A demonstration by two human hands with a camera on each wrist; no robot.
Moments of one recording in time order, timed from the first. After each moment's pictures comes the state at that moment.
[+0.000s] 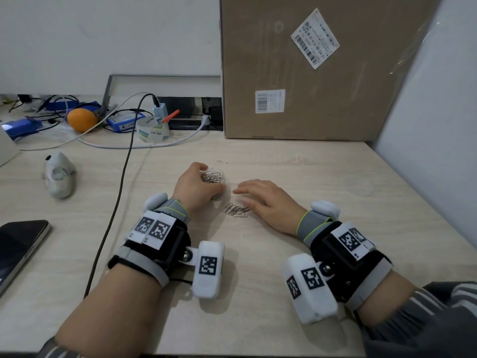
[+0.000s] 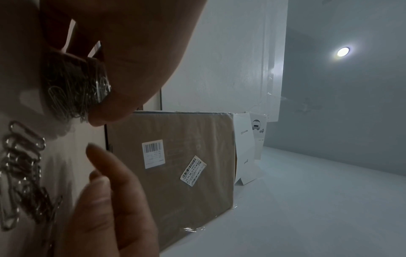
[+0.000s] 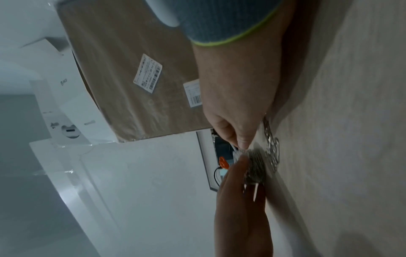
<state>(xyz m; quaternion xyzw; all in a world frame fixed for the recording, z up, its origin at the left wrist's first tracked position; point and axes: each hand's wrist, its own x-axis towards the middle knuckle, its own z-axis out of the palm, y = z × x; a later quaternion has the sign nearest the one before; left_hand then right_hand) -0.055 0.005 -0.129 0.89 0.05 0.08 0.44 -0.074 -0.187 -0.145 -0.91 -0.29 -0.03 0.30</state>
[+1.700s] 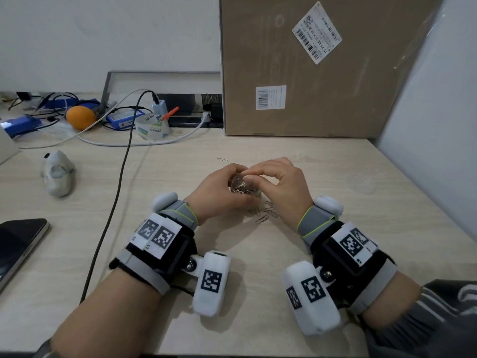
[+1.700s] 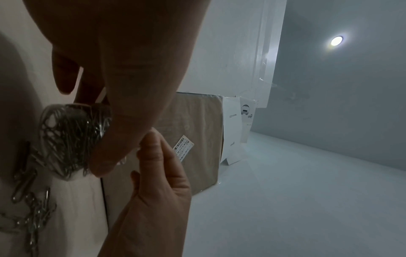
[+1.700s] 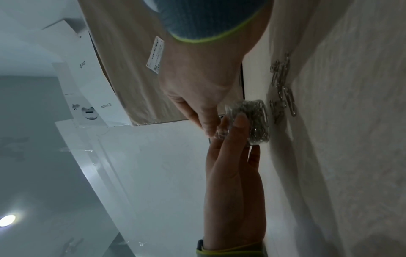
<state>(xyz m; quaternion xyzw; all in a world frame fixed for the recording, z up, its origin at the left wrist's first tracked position) -0.083 -0.026 -0.113 0.87 -0.14 -0.01 0.48 -0.086 -0.181 -0.123 -0.81 -0.20 -0.24 0.50</state>
